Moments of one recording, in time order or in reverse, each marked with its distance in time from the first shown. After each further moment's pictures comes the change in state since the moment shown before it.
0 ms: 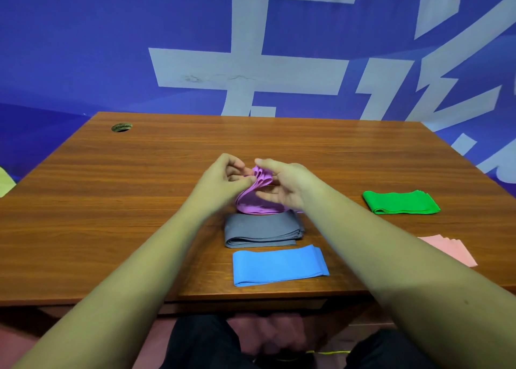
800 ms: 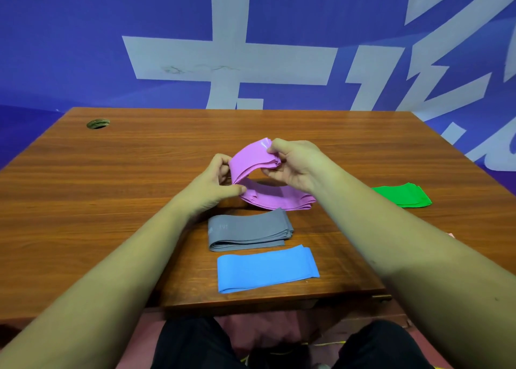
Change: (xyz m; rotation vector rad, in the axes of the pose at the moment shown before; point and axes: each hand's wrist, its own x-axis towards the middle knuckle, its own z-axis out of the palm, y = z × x) left_hand 0.027 -0.041 0.003 -0.163 -0.300 -0.016; right_hand -0.003 -0.032 -0.025 0.088 0.078 -0.124
